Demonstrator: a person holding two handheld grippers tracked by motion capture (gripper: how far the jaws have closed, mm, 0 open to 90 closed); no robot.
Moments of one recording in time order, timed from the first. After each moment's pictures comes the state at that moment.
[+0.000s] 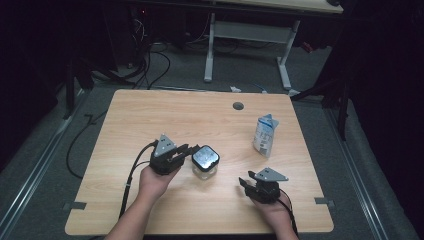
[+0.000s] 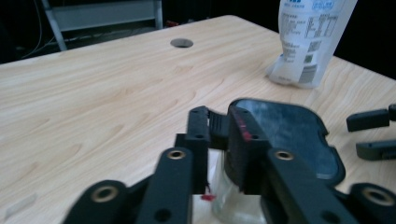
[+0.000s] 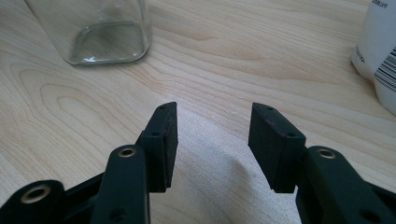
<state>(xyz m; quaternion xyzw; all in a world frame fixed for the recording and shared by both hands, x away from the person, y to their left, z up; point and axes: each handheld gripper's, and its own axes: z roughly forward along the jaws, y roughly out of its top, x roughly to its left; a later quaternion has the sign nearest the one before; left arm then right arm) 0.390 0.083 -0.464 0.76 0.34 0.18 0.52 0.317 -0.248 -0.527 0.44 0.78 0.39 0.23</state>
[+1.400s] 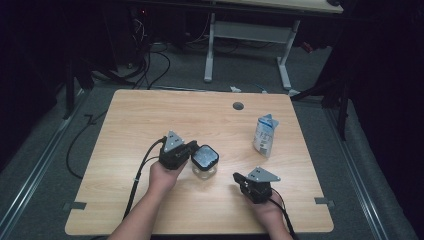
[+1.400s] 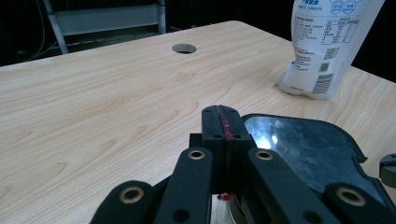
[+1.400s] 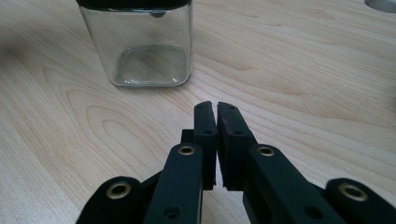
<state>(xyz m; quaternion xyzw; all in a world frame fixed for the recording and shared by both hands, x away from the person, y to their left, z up) 0.410 0.064 -0.479 0.75 0.35 0.18 0.52 0.317 -0.223 -0.520 0.40 0.79 0.42 0.23</state>
